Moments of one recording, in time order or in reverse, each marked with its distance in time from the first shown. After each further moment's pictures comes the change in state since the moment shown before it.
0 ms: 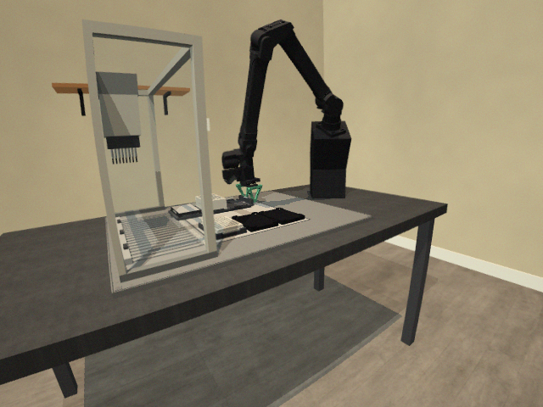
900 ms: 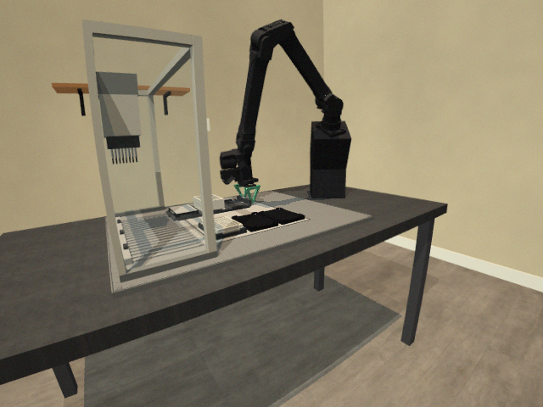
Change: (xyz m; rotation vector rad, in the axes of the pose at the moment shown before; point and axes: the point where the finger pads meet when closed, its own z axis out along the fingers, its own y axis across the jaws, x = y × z) arm -0.009 0.000 -0.001 0.000 0.000 -0.003
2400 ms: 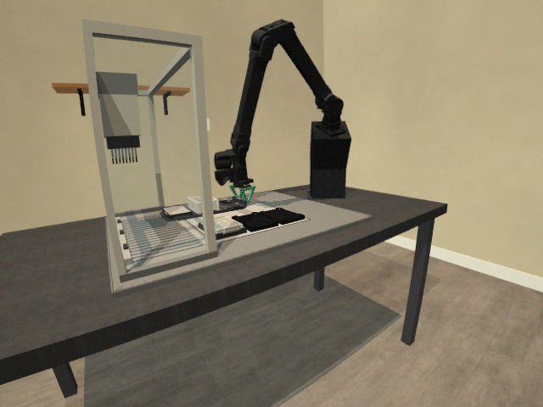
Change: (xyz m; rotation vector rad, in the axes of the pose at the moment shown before) arm -0.024 0.002 -0.002 0.000 0.008 -0.002
